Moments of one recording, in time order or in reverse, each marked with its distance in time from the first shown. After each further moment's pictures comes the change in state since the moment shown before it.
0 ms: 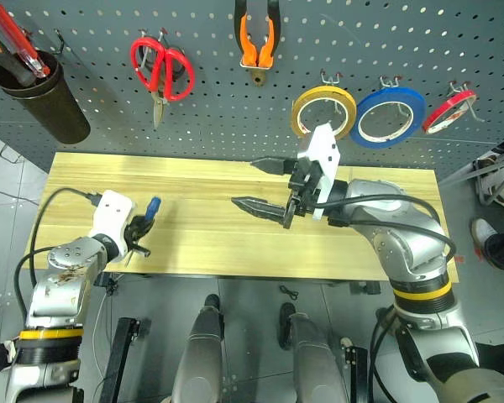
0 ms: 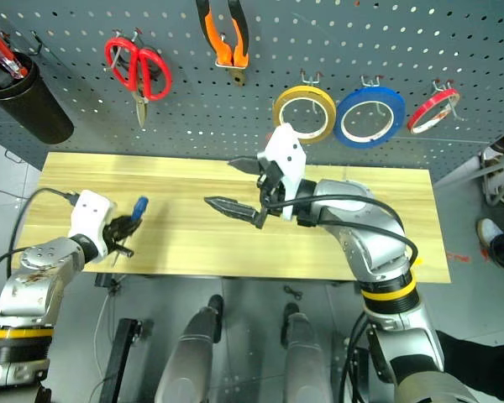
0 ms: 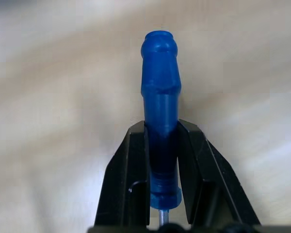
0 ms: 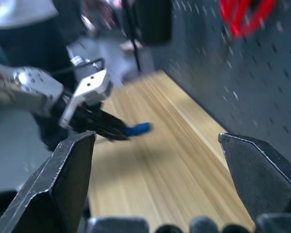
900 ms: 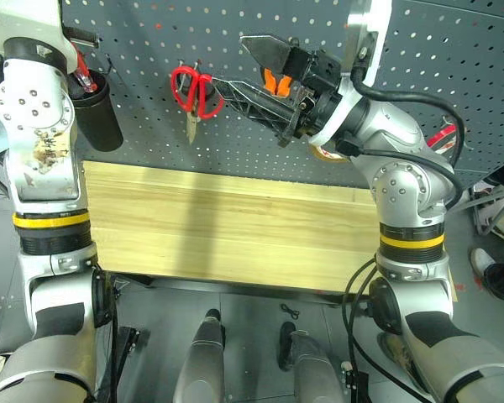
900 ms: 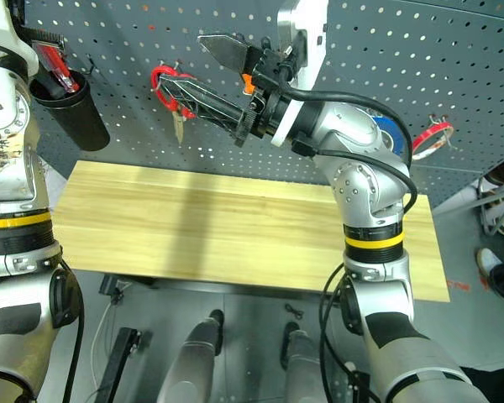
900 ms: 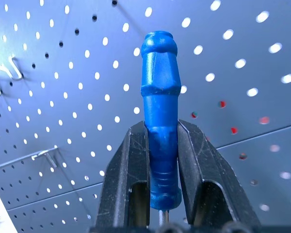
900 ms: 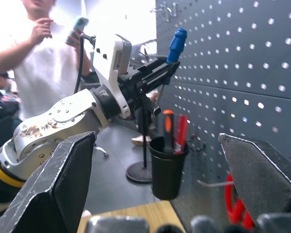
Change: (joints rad) left arm -0.773 0.006 -0.036 0.397 0.311 -0.477 0.500; right arm -0.297 0.126 -0.126 0.186 0.095 -0.102 -0.056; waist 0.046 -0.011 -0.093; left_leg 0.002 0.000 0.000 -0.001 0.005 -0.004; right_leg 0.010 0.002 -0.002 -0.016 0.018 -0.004
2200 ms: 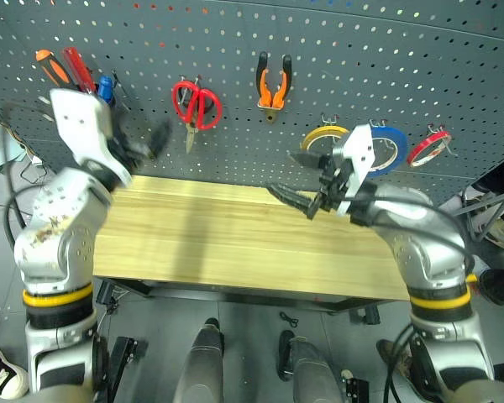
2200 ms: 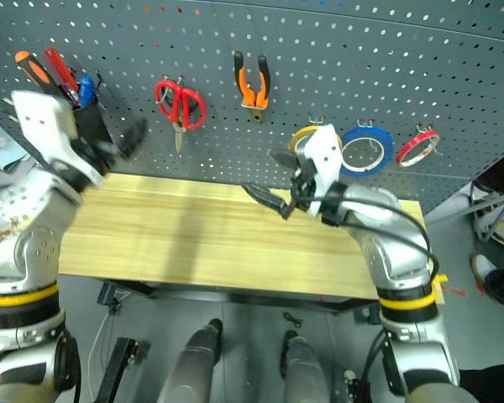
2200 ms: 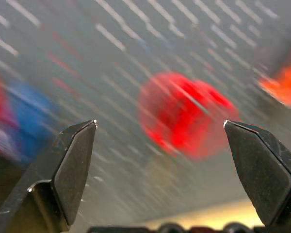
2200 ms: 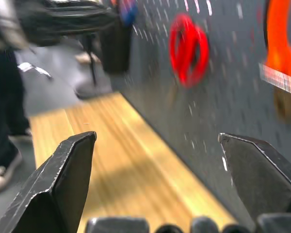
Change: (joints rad) left arm 0.609 -0.045 0.040 -0.509 -0.711 0.578 -0.346; right arm 0.526 -0.194 0.095 -0.189 -0.227 0.004 -0.121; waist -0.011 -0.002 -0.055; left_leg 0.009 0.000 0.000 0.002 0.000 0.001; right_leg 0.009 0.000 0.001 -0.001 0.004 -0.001
